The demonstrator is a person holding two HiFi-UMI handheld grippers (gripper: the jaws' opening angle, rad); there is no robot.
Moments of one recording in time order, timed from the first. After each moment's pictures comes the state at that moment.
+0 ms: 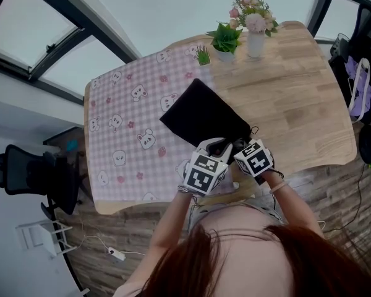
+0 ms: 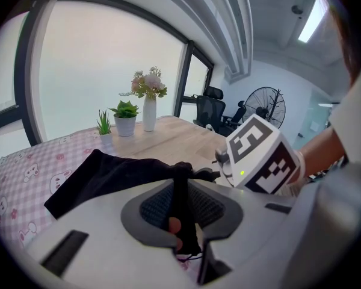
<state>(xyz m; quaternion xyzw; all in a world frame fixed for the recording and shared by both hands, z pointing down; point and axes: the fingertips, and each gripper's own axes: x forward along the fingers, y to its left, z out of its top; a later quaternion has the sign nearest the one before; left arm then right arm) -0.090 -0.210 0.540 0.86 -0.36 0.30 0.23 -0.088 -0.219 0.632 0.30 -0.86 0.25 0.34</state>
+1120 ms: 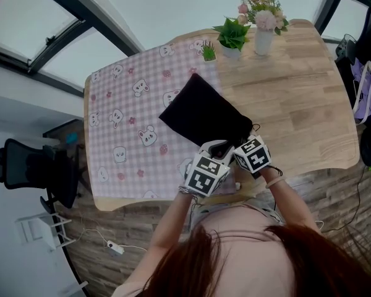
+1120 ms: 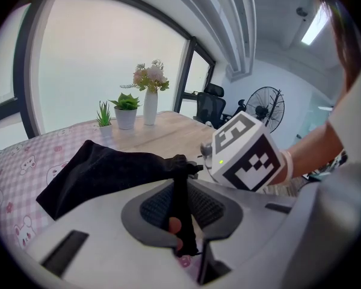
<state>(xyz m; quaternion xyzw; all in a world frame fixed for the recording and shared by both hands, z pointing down) -0.098 -0.209 0.558 0.85 -0.35 0.31 0.25 -0.116 -0.248 0.640 0.30 -0.88 0.24 0.29</state>
